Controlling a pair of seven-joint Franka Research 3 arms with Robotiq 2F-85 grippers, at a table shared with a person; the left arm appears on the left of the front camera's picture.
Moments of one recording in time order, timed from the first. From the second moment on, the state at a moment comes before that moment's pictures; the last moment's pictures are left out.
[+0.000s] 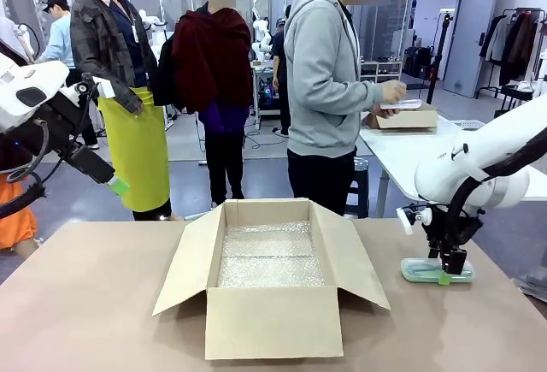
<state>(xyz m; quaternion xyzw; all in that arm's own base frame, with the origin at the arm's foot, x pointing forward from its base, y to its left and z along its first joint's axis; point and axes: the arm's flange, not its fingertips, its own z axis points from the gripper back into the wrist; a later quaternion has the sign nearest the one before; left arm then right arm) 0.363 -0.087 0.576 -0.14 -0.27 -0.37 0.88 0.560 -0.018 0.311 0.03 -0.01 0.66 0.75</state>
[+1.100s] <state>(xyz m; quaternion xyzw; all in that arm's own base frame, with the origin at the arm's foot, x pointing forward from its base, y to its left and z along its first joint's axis) 0.363 -0.086 0.576 -0.14 -0.27 -0.37 0.88 0.540 0.027 0.470 -0.04 -0.09 0.59 0.80</state>
